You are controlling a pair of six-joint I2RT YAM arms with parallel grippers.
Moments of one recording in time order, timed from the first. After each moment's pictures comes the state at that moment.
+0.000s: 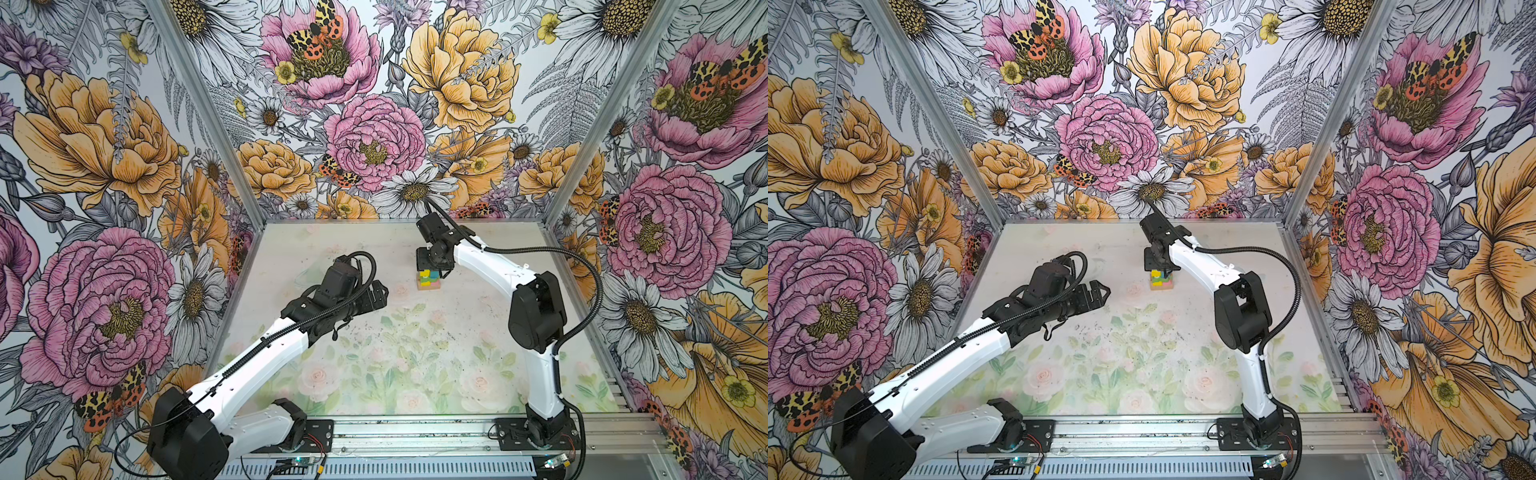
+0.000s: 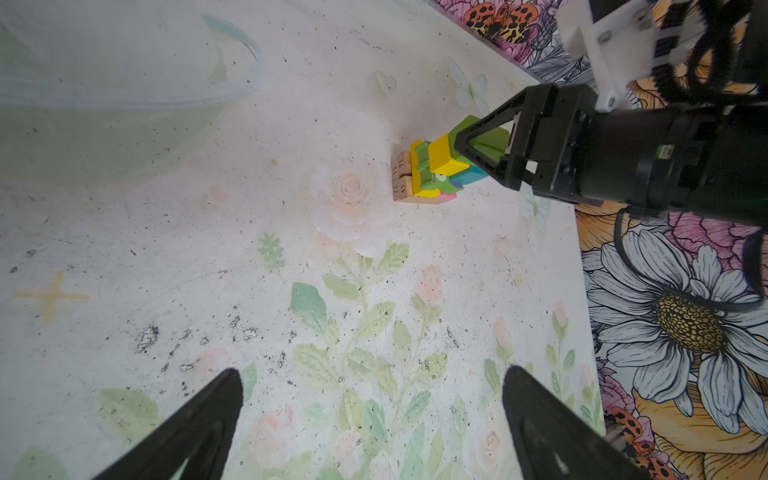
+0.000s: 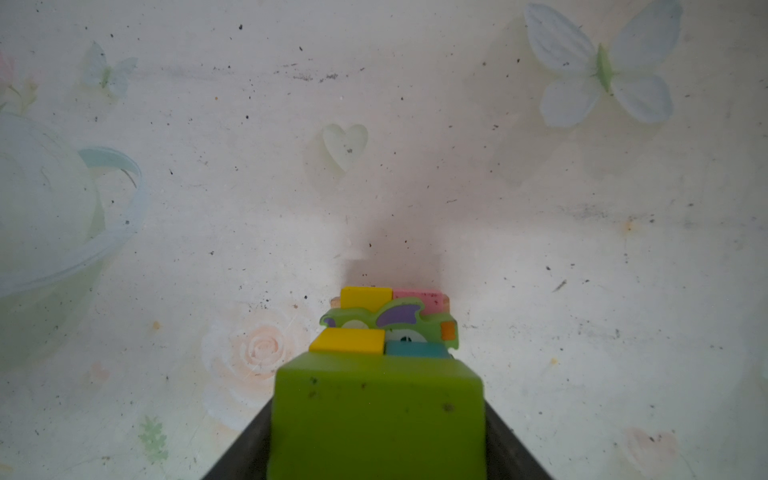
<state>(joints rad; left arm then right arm) -0.58 1.15 0.92 -0.49 0.02 -0.77 0.52 2.10 1.87 -0.91 0.13 0.44</state>
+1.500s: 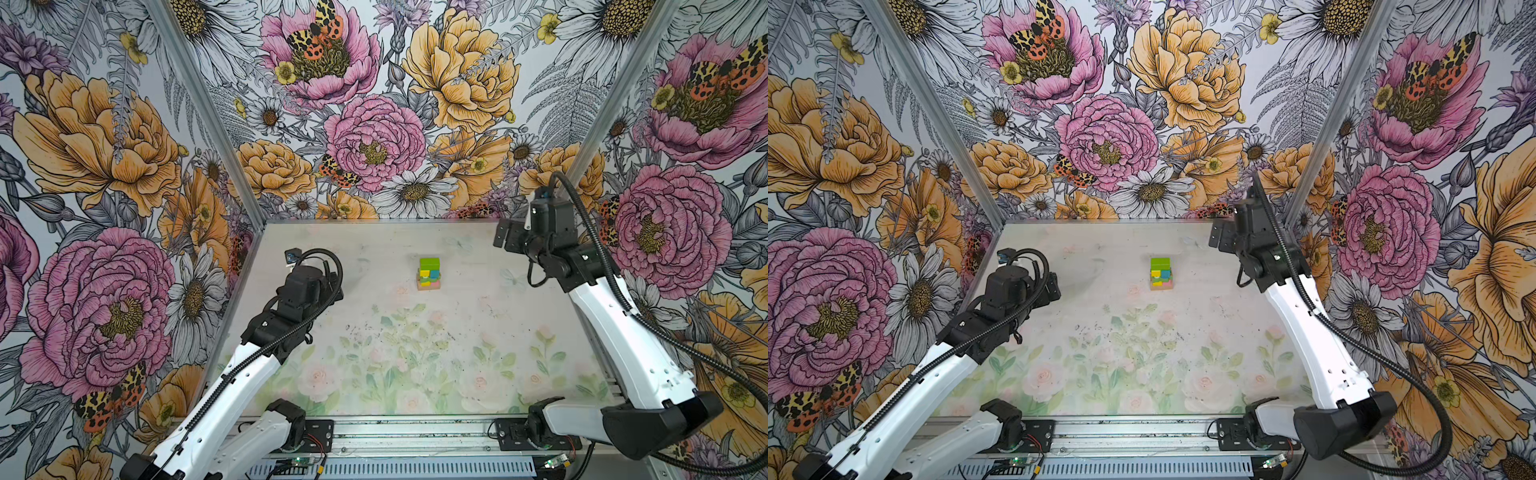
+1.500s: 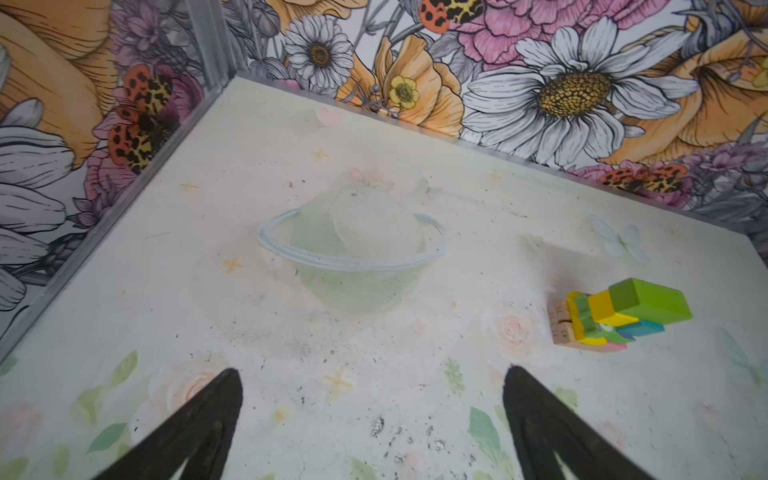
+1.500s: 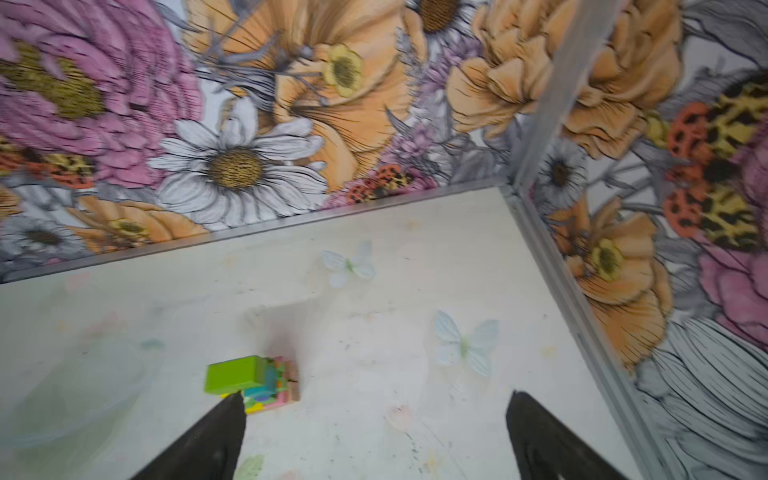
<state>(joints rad) -0.42 0.87 0.83 -0.55 -0.49 -0.49 0.20 1.26 1.40 -0.81 0.32 0.32</state>
